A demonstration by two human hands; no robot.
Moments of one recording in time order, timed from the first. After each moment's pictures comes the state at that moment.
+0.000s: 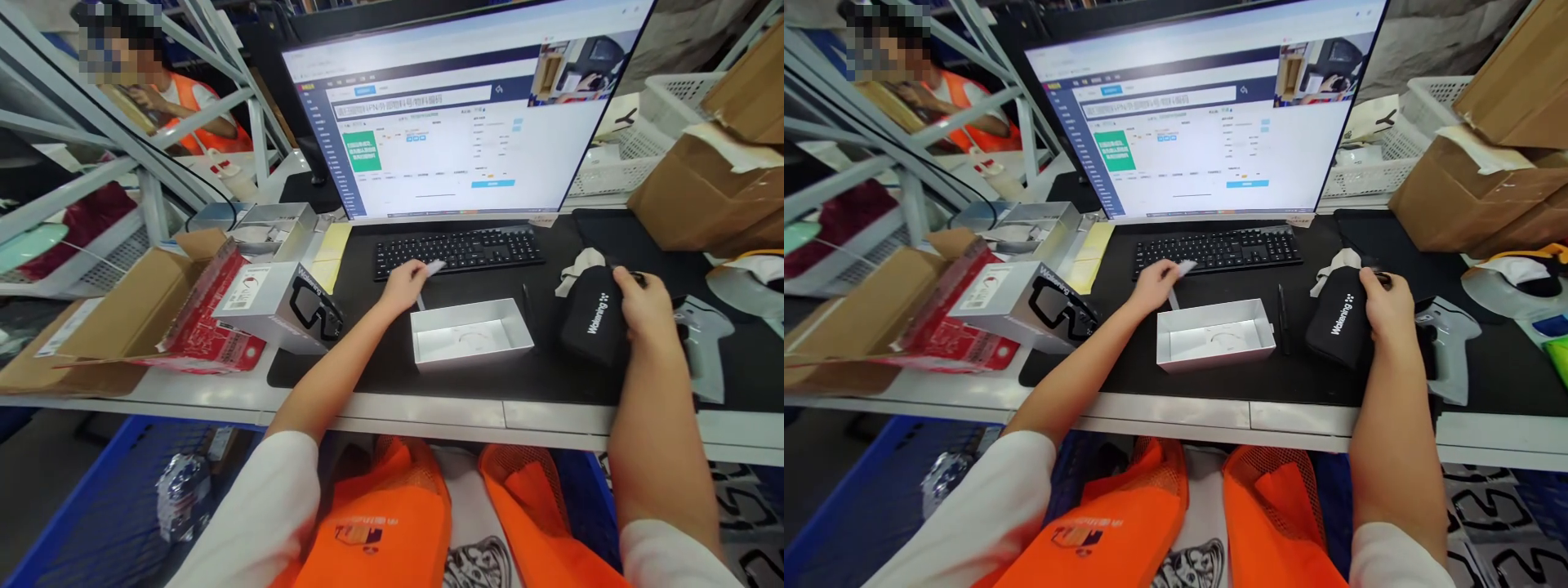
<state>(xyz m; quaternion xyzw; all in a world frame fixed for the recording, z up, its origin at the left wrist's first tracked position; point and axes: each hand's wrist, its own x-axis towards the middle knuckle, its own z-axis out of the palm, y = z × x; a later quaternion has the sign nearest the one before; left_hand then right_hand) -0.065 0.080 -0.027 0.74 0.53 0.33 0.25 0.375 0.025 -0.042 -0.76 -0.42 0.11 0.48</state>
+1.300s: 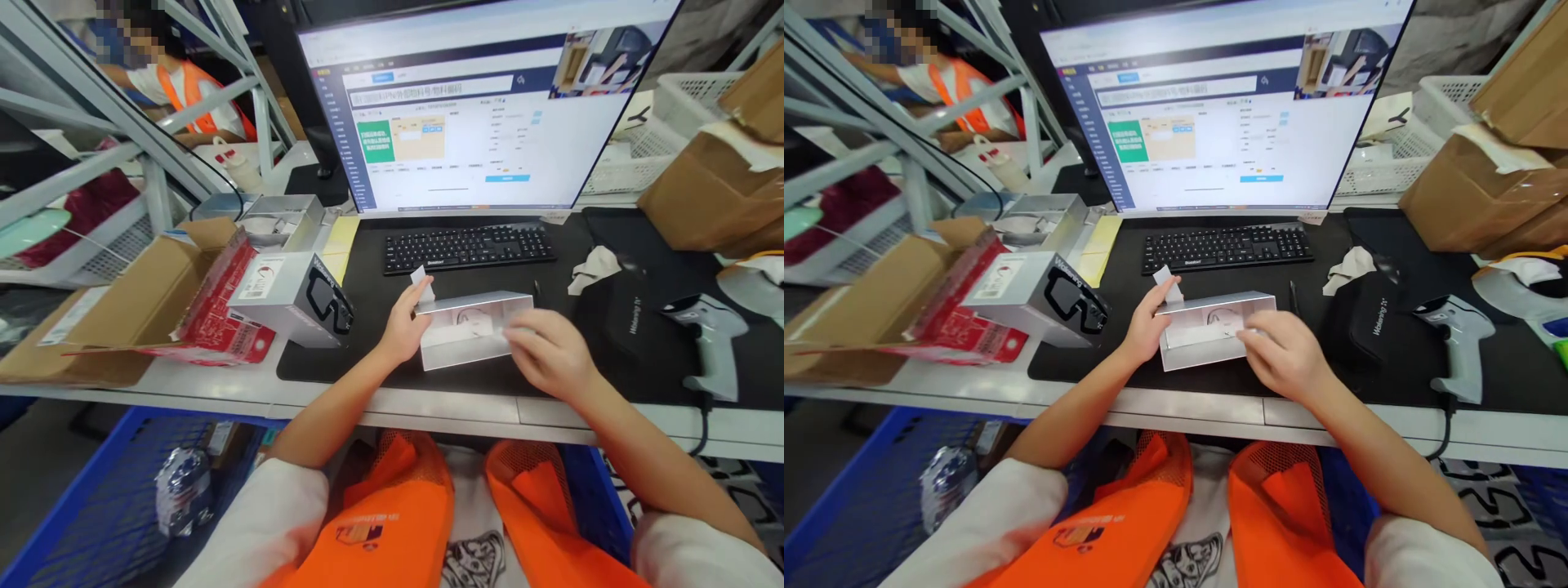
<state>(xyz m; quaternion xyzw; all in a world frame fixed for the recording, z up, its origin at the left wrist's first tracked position) -0.083 -0.019 -0.035 0.66 0.46 0.45 0.38 0.199 -0.067 0.001 -0.31 -0.87 -0.08 0.37</state>
